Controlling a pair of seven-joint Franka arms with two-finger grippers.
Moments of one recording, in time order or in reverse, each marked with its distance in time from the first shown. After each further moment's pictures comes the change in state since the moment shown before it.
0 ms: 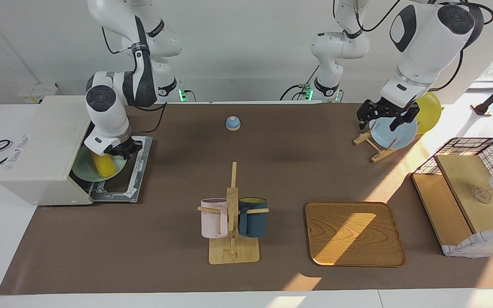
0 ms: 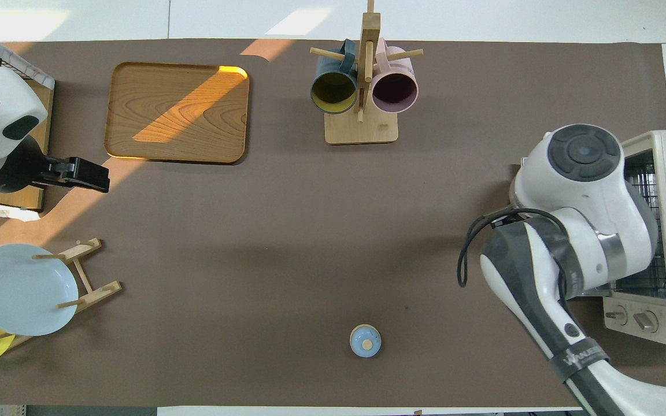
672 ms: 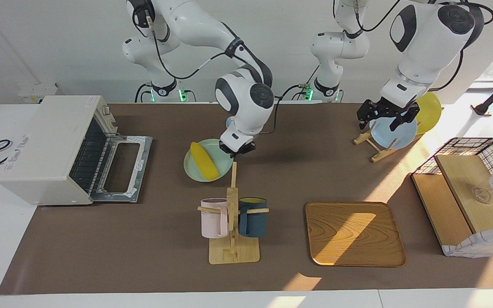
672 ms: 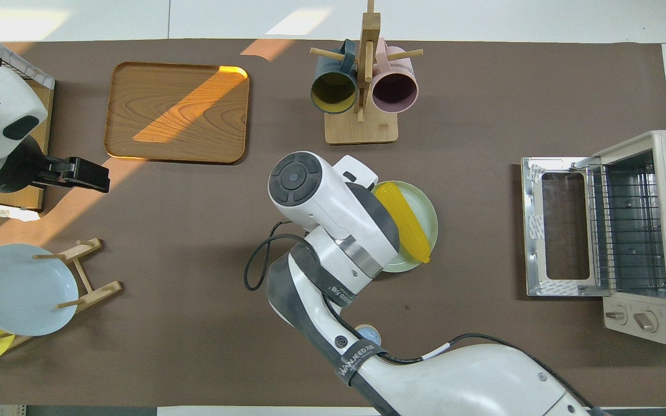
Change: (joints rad) left arm 0.000 0.000 0.000 0.000 0.000 0.000 0.000; right arm 0.432 0.433 0.015 0.473 0.132 -0.084 0.623
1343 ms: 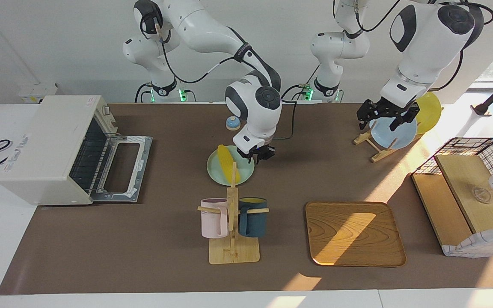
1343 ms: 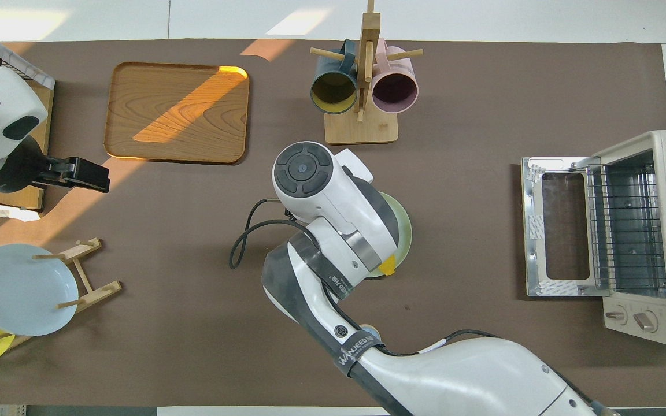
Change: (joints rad) left arm 0.000 0.000 0.000 0.000 0.000 0.000 0.000; right arm -0.035 -0.006 -0.007 0.041 0.085 0.102 0.110
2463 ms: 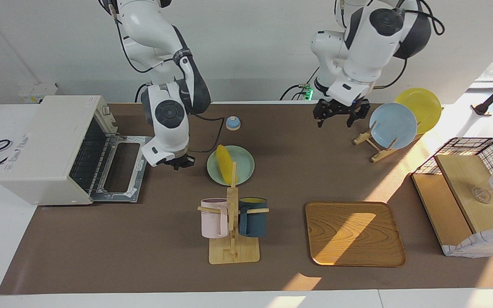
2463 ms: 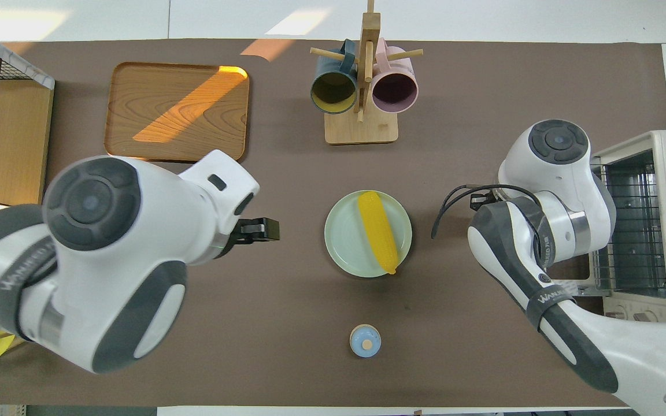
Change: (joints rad) left arm -0.435 -0.057 -0.031 -0.268 -0.049 0.288 -0.573; right arm -0.468 -0.276 -0.016 -0.564 -0.123 0.161 -0.352
